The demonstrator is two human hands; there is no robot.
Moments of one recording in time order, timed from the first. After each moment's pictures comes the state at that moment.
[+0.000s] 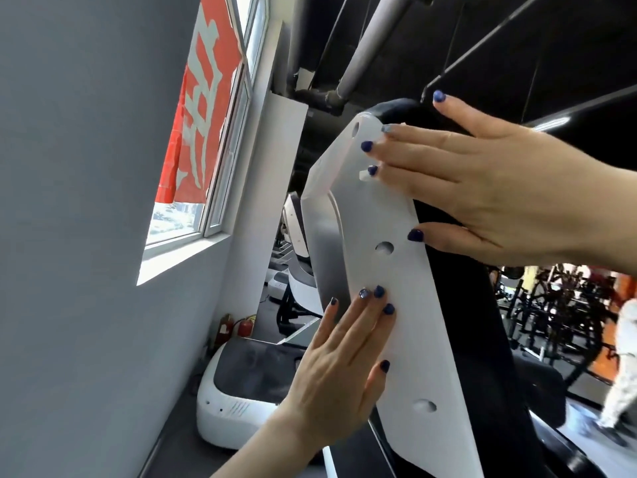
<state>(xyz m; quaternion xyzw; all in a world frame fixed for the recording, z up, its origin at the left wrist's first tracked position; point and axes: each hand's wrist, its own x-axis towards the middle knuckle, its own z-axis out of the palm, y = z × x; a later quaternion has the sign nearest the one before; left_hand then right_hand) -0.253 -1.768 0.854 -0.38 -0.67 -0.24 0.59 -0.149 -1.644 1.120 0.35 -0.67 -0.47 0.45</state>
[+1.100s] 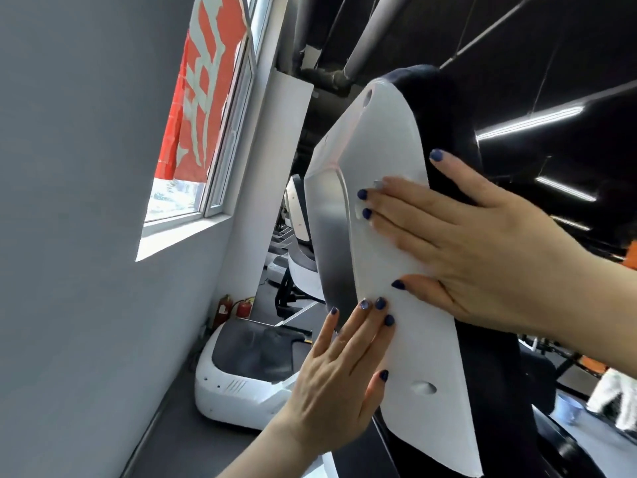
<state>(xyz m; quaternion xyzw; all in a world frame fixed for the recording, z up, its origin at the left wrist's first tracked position) -0.256 -1.754 0.816 -0.35 -0.69 -0.22 0.59 -0.140 -1.647 1.049 0.25 -0.68 -0.56 0.40</state>
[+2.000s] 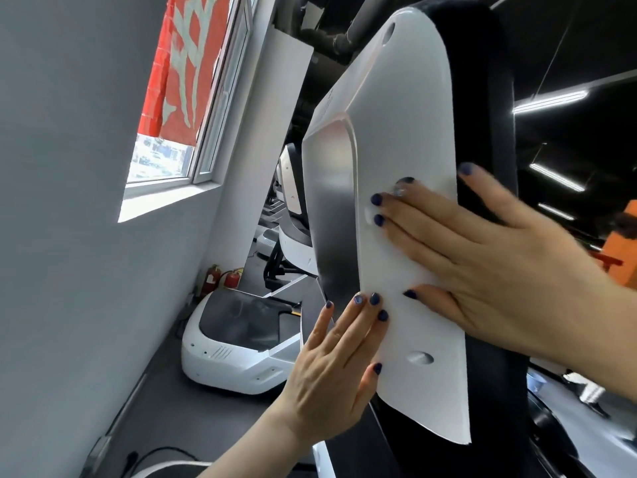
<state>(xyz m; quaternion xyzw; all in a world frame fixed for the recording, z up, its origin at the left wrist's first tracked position) -0.262 -1.737 0.781 -0.35 -0.69 -0.26 0.58 -0.139 -1.635 1.011 0.23 -0.67 -0.58 0.39</state>
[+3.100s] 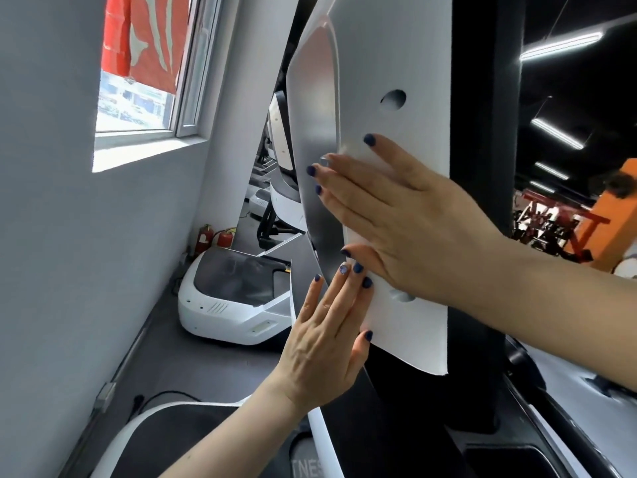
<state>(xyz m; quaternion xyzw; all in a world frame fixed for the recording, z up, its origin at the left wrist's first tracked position) -0.249 -1.710 0.746 -0.33 -0.71 -0.30 0.54 -0.177 -1.640 0.966 0.22 -0.60 -0.69 0.35</state>
